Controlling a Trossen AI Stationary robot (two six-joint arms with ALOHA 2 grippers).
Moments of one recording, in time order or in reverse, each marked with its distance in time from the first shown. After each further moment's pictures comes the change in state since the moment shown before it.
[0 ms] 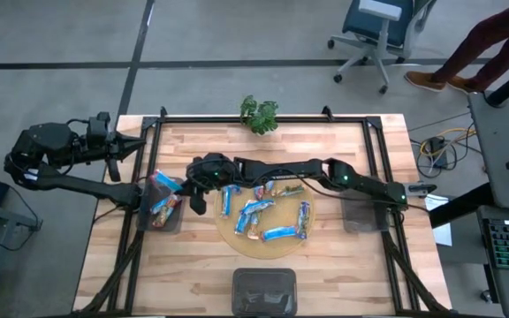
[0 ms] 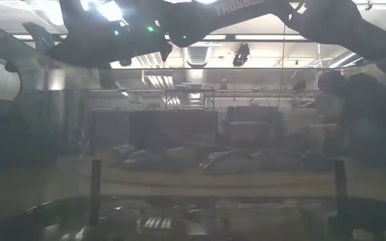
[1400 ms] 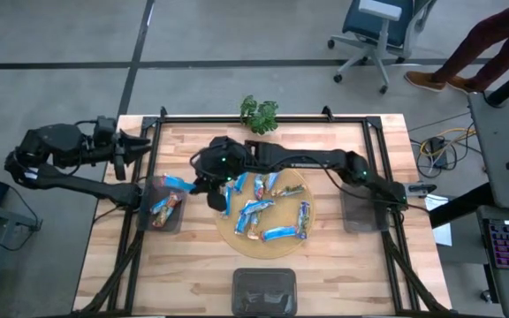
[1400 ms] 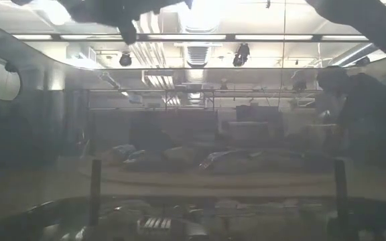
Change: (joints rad) left arm 0.000 0.050 -0.001 -0.008 0.014 -0.248; right arm 0.005 -0.220 0.061 -0.467 -0.099 -0.226
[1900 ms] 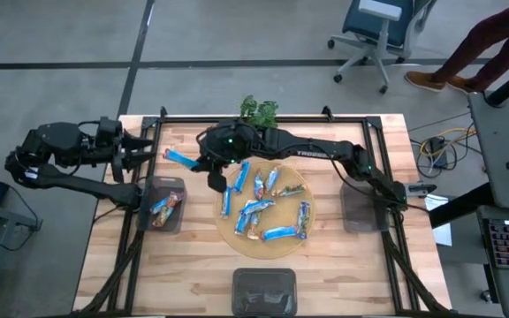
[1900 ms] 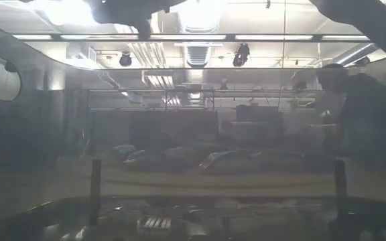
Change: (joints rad) left arm 0.000 0.019 0.000 0.069 0.091 -0.050; right arm -0.065 -0.050 0.002 -0.004 0.076 -0.014
